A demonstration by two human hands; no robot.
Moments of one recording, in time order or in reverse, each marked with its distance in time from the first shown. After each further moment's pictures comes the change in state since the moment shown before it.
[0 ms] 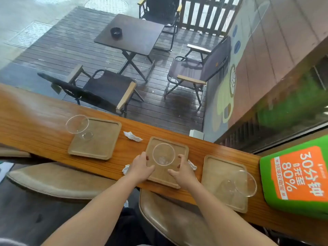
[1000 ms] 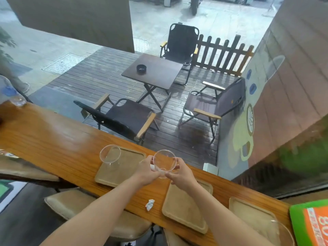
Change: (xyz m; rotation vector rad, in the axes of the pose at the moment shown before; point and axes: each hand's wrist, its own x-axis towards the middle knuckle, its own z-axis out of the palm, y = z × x) left_hand 0.028 -0.018 -0.138 -0.255 0.124 0.189; right_hand 0.034 -0.158 0.024 0.110 -0.002 -0.249
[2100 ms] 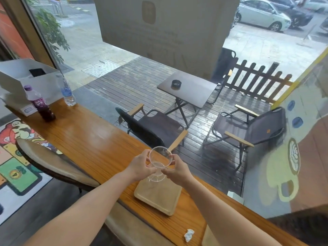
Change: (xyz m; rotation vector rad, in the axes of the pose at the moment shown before) left_hand 0.021 -0.115 -0.198 0.010 0.120 0.015; right_hand 0.069 -0.161 0.148 -0.175 -0.107 -0.163
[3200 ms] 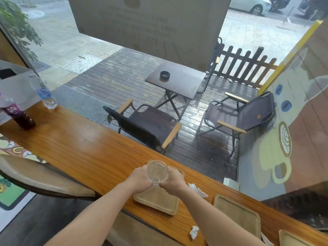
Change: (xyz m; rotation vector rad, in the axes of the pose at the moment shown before) left_hand 0.023 -0.045 0.031 0.172 -0.213 -0.081; right_hand 0.014 0.029 0.043 -0.203 0.001 0.133
